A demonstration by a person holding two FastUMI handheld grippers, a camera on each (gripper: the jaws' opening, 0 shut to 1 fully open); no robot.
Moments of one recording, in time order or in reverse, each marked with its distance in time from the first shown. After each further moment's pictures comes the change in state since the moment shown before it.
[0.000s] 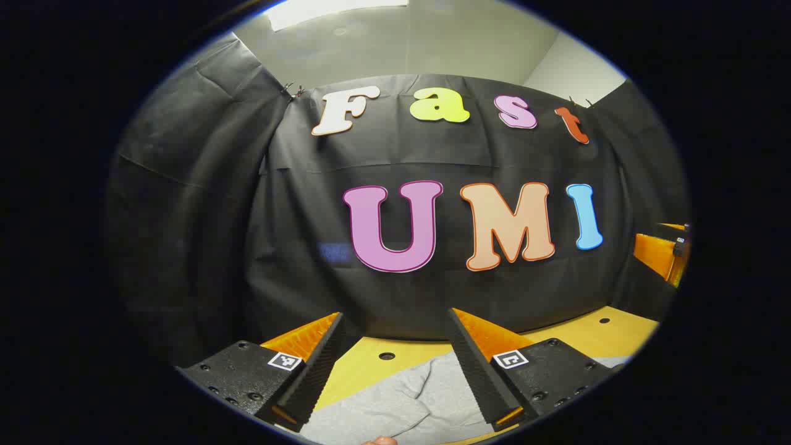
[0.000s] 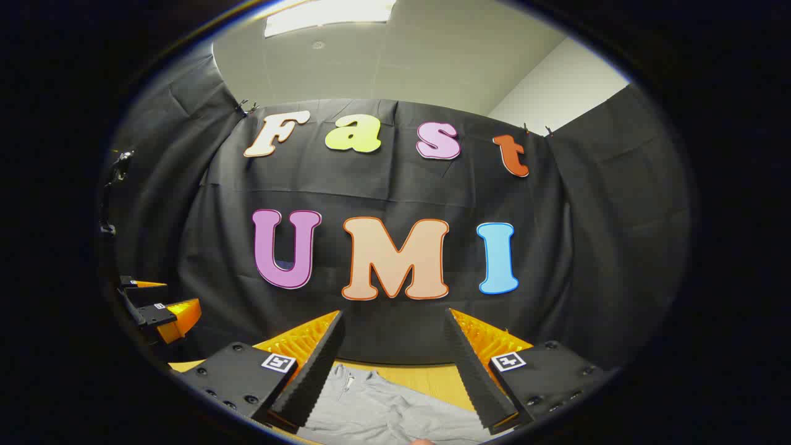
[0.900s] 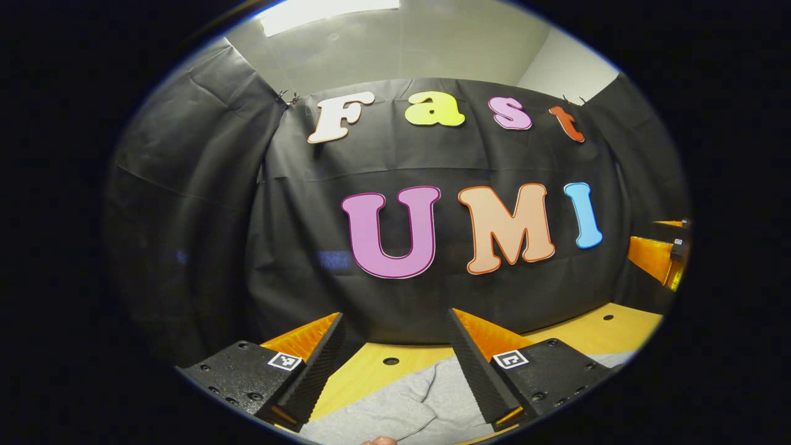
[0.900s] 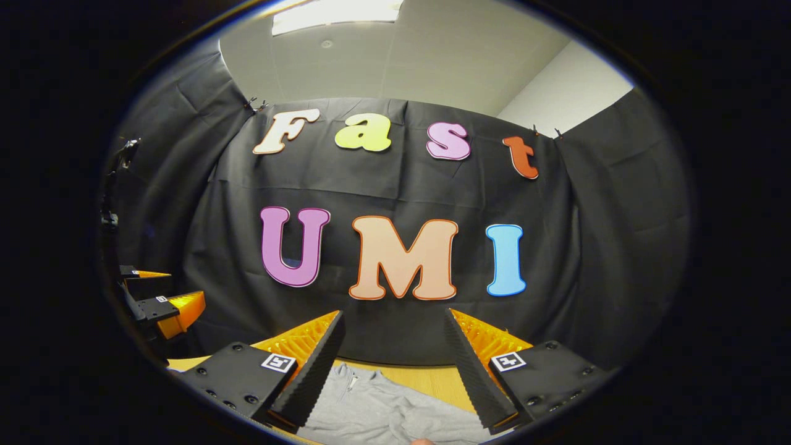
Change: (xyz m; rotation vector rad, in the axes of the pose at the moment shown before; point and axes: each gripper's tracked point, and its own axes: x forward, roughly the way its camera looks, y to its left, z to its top) left arm 0.004 0.005 0.006 0.039 -0.025 -0.005; right arm 0.002 0.014 -0.004 -0.017 0.006 0.032
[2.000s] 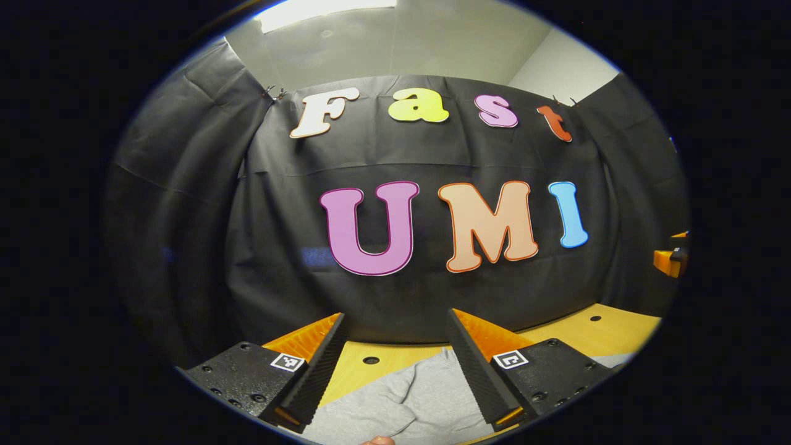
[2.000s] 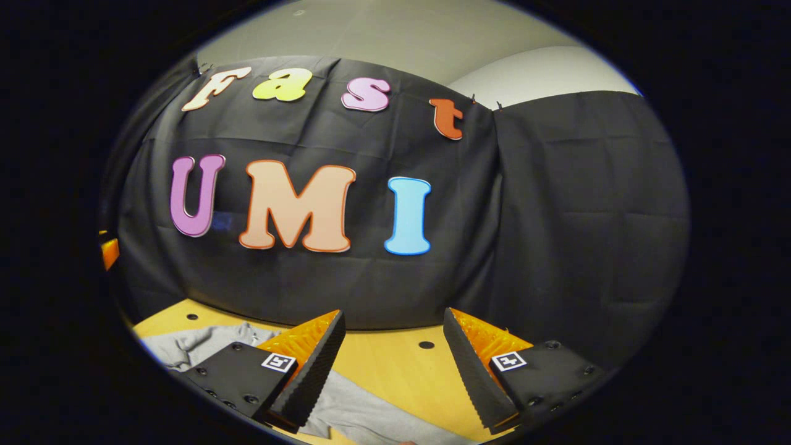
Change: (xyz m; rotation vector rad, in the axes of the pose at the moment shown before) left arm 0.010 -0.036 -0.011 -0.019 0.013 -0.074; right arm -0.014 -0.223 -0.073 -0.107 0.220 -0.362
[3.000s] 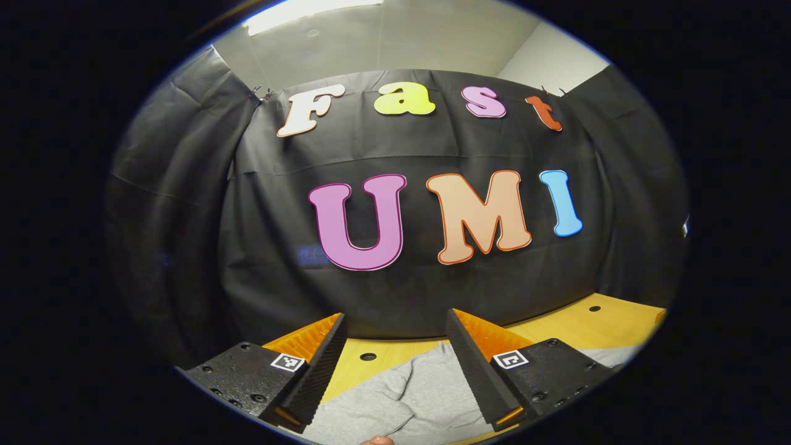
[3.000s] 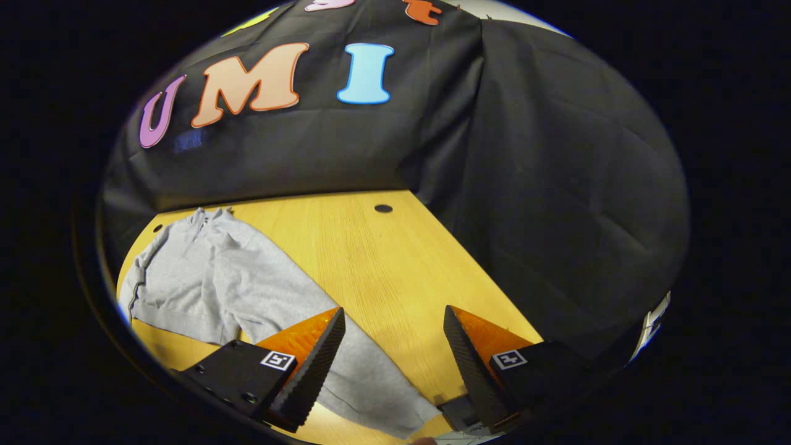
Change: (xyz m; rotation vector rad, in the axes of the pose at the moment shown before) left arm 0.003 -0.020 -0.008 0.042 0.027 -0.028; right arm -0.036 -0.113 -0.240 -0.020 0.636 -0.059
